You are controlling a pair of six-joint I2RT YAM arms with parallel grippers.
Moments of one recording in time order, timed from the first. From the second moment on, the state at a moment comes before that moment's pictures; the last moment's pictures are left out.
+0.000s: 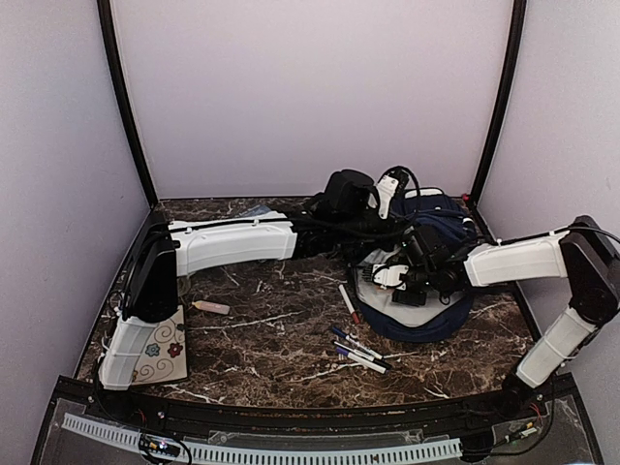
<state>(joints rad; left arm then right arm) -1.03 2.27 2.03 -0.05 0.09 -0.21 0.66 1.57 0.80 -0.17 0.20 -0.86</state>
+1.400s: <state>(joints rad) -1.02 2.26 2.01 -0.14 0.12 -0.23 0.67 1.17 1.03 -0.80 -0.21 -0.81</state>
